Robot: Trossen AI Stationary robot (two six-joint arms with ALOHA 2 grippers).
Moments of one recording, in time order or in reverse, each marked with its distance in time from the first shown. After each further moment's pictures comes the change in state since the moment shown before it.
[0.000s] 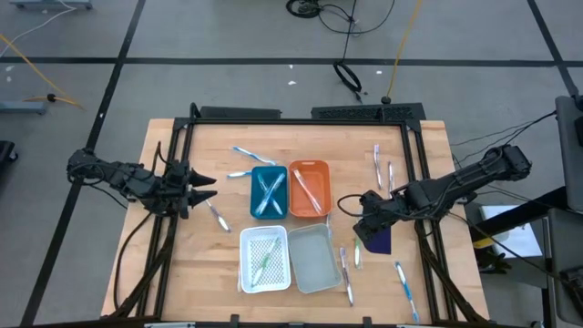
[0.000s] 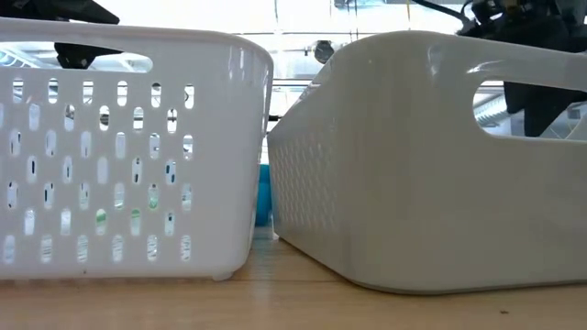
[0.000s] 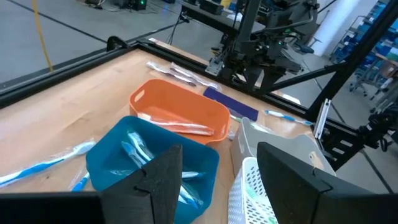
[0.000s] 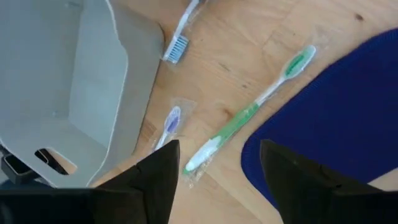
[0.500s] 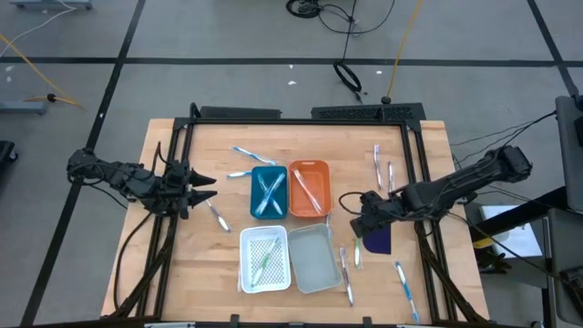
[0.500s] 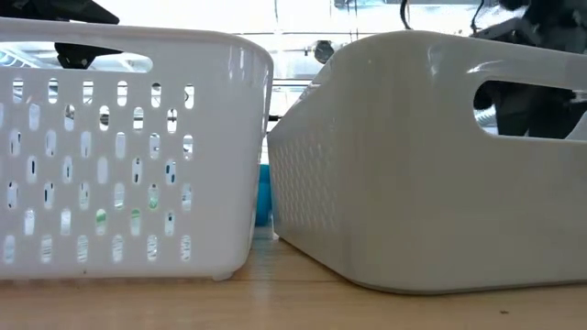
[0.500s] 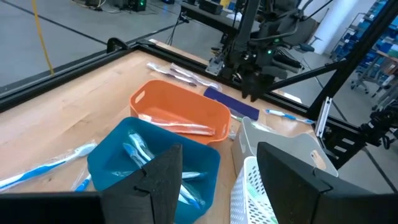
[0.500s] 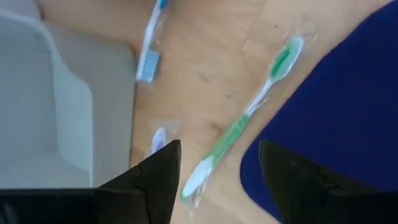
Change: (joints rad) left arm 0.000 0.000 0.000 0.000 0.000 0.015; right arm -0.033 0.001 -0.139 0.153 0.003 0.139
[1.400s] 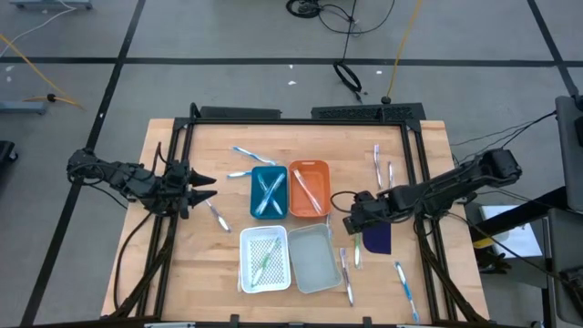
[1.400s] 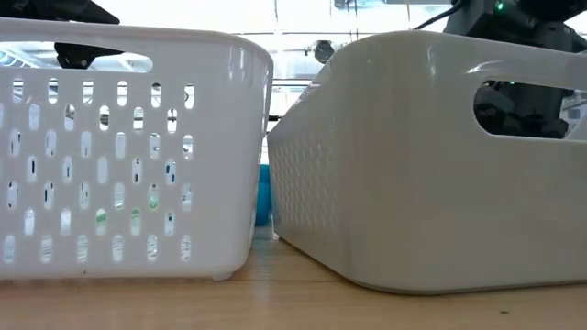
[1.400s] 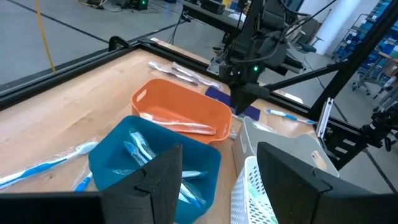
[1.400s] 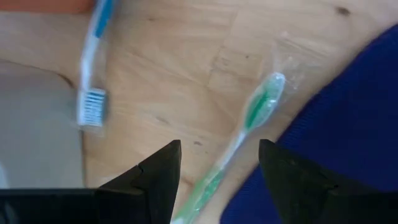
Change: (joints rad) left arm 0.000 0.000 0.000 -0.005 -0.005 -0.012; right arm -0.080 0.161 -0.088 0.172 0.000 -0.027
